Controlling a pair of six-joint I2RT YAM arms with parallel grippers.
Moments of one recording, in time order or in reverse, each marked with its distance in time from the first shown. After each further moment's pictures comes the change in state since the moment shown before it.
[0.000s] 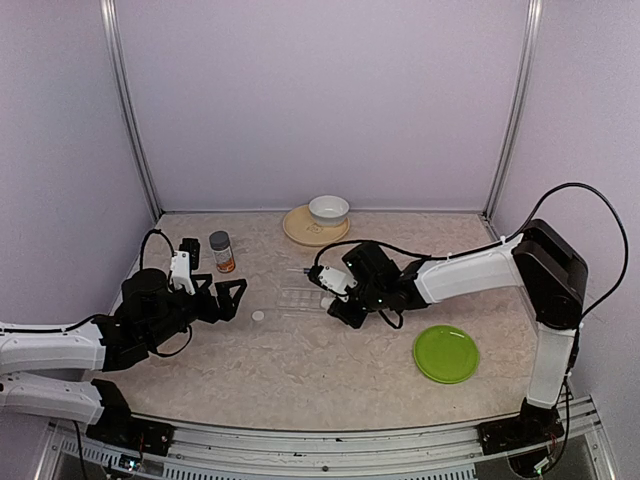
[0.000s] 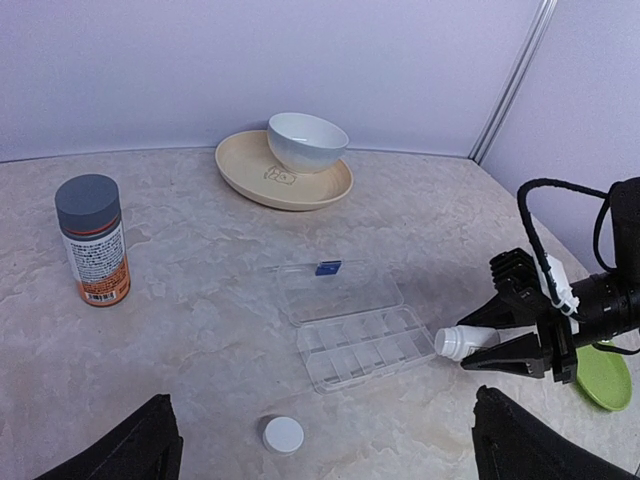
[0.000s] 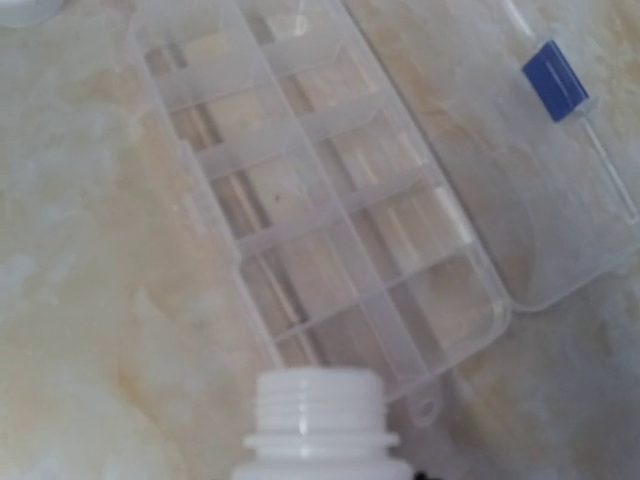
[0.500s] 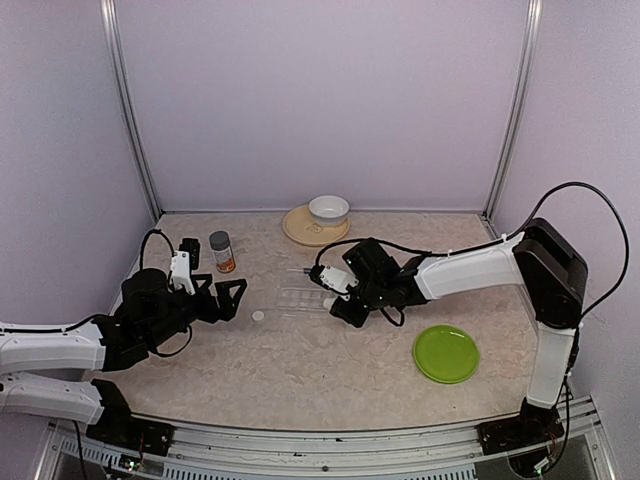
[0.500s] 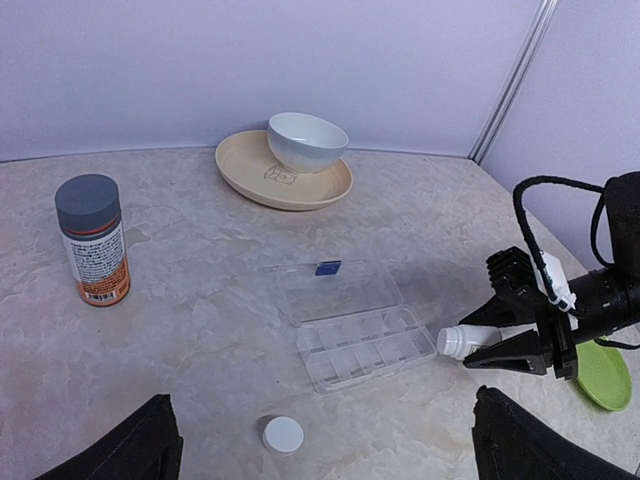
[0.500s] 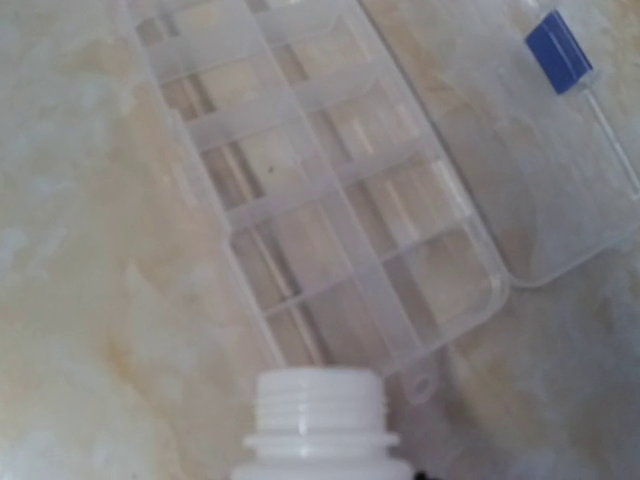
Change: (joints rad) left arm 0.000 0.000 0.000 0.000 0.000 0.000; right arm -0.012 0.002 0.026 -0.065 -0.008 -0.003
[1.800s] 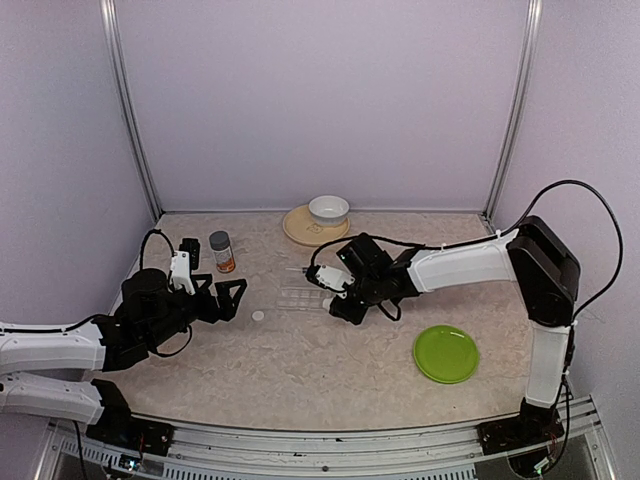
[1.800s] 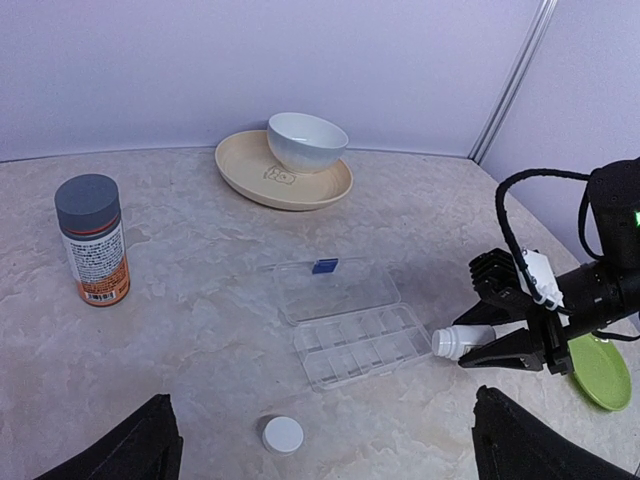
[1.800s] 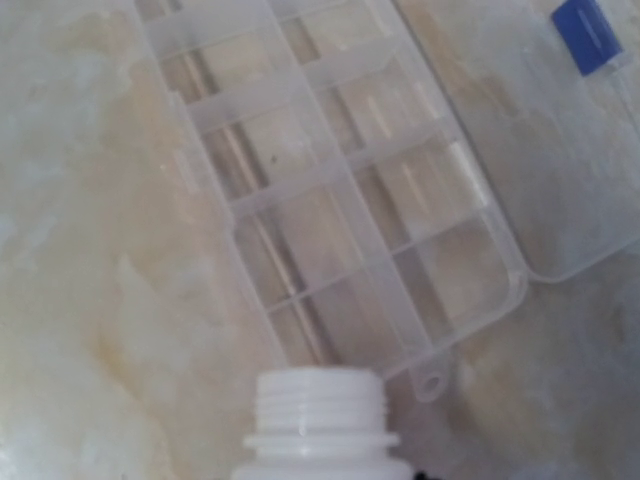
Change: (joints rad) left arm 0.000 0.000 0.000 0.000 0.000 0.000; right arm -0.007 0.045 0.094 -0.116 -0.010 -0.030
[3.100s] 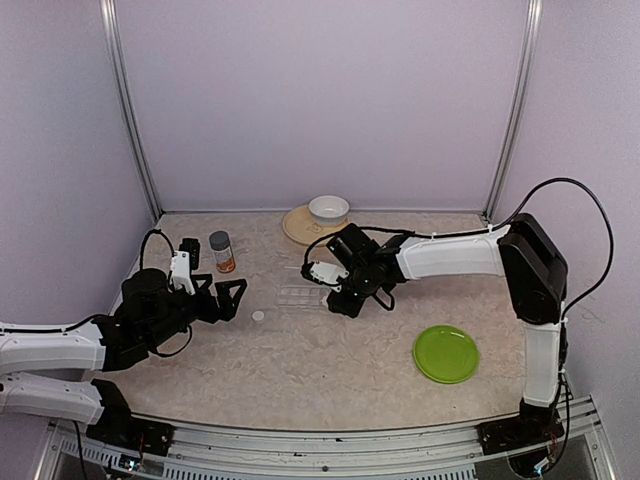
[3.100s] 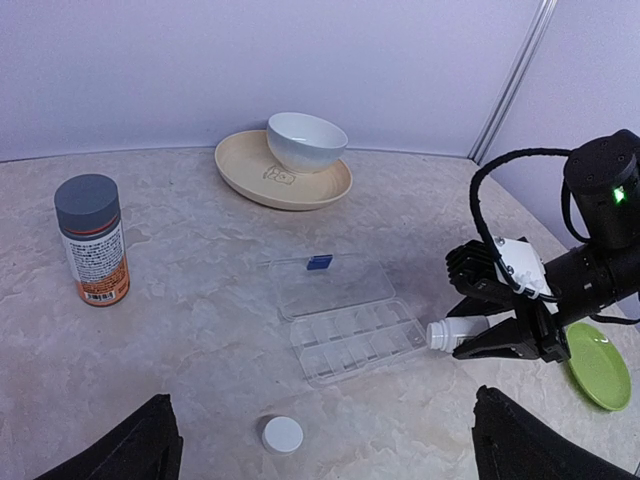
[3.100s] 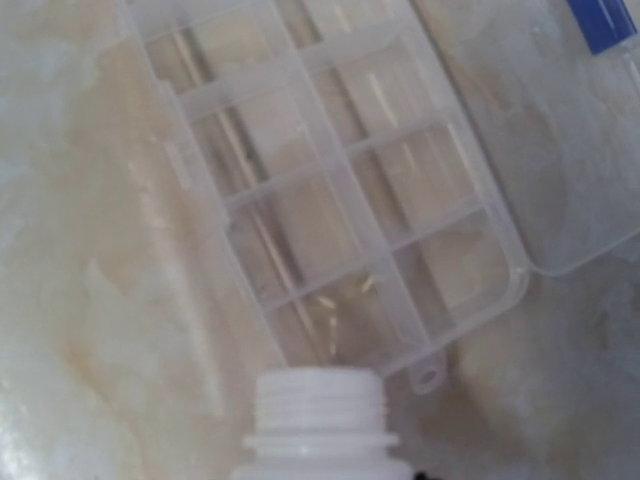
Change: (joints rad) left arm 0.000 0.000 0.000 0.000 0.001 0.000; right arm -0.005 0.072 0.177 -0.204 0.024 -0.022
